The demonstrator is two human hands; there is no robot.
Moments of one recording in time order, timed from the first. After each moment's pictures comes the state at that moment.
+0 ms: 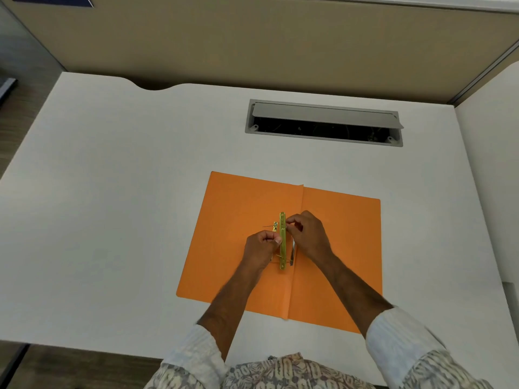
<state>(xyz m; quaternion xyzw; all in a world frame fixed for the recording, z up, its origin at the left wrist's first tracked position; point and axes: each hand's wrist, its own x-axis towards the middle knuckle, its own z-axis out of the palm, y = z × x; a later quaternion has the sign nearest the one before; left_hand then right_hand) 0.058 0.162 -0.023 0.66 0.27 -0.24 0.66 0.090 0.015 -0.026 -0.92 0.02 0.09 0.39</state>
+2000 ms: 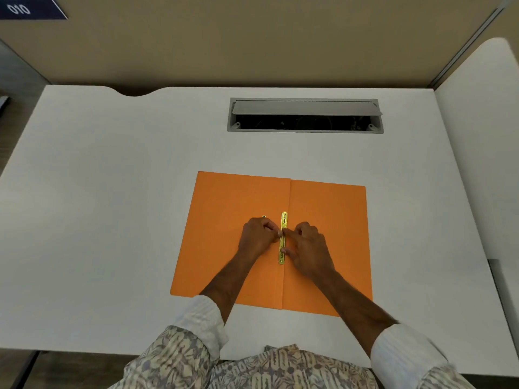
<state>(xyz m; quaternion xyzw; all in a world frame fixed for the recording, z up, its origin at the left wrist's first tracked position) 0.077 0.138 -0.025 0.82 0.13 -0.24 0.50 0.025 -0.017 -0.028 -0.97 -0.04 0.13 0.18</state>
